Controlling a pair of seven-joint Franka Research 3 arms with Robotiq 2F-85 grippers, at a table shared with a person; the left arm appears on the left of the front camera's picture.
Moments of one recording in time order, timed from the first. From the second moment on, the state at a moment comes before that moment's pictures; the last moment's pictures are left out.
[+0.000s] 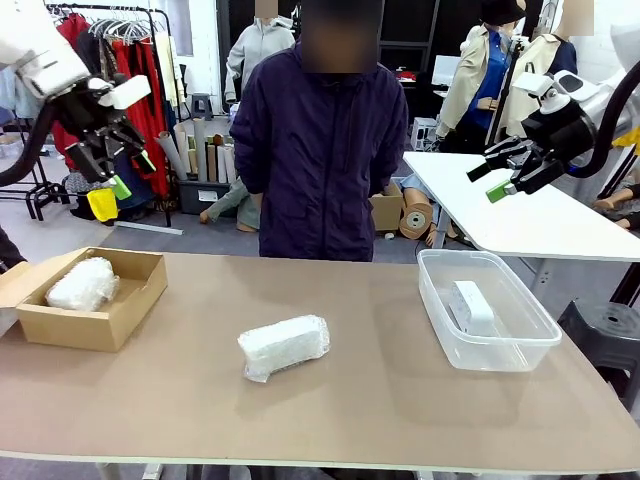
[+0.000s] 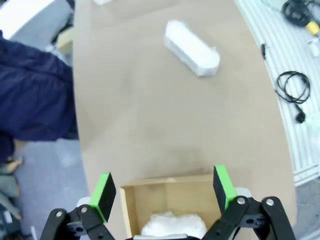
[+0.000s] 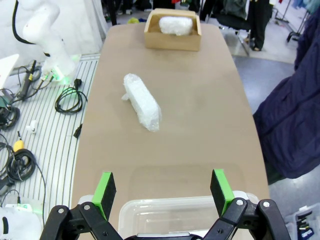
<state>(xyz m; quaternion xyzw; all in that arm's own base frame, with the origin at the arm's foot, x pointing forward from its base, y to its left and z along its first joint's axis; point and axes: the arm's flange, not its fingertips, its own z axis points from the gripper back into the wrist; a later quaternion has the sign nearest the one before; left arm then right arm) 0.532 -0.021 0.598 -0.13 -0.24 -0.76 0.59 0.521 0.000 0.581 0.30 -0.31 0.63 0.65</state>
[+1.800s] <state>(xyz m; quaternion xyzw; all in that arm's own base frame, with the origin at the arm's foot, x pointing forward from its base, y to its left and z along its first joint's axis) 0.576 0.033 0.555 -0.27 -0.36 -0.62 0.64 0.521 0.000 0.581 0.30 -0.31 0.63 0.65</state>
